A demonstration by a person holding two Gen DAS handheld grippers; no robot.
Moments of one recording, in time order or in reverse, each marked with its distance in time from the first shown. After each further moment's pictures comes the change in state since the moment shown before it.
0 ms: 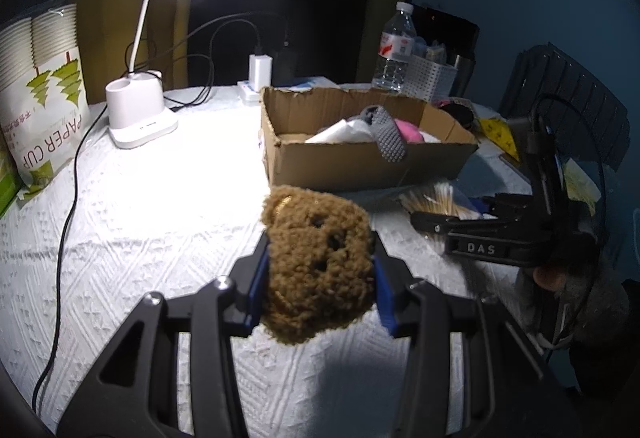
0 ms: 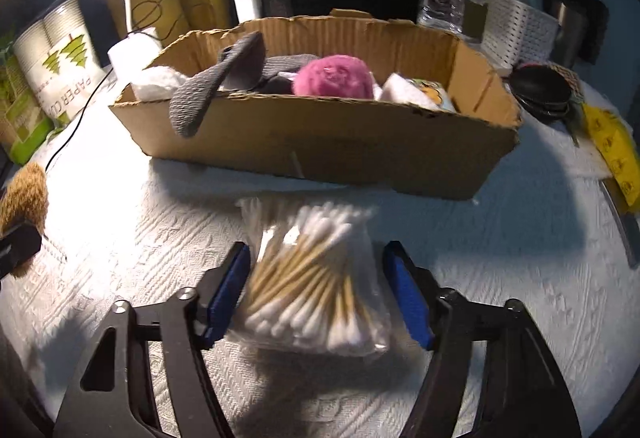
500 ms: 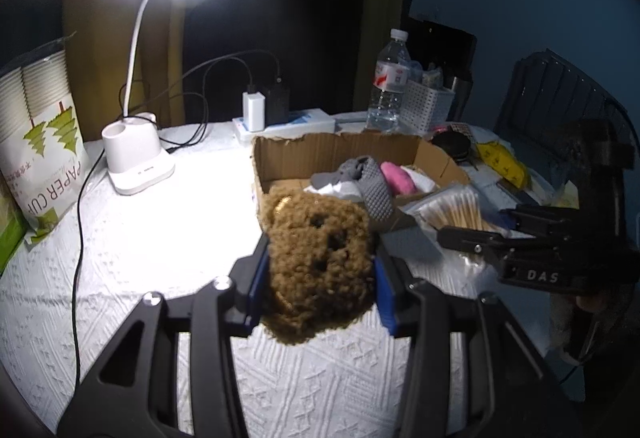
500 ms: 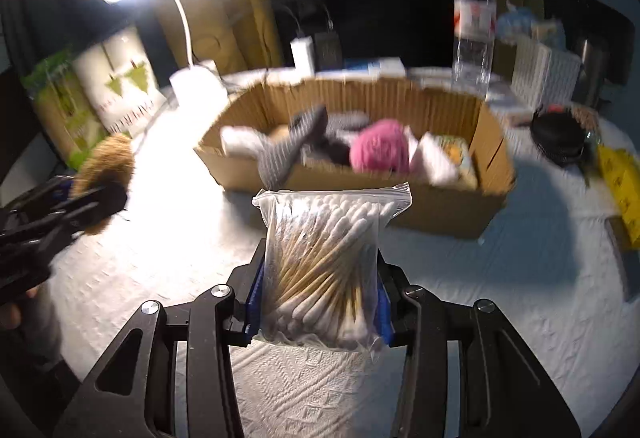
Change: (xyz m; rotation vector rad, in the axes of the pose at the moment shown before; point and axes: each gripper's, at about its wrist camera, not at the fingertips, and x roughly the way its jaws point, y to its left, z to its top) left arm -0.008 -0.013 0.046 0.021 -0.055 0.013; right arm -0.068 -0.001 0.020 -0.036 -0.109 0.147
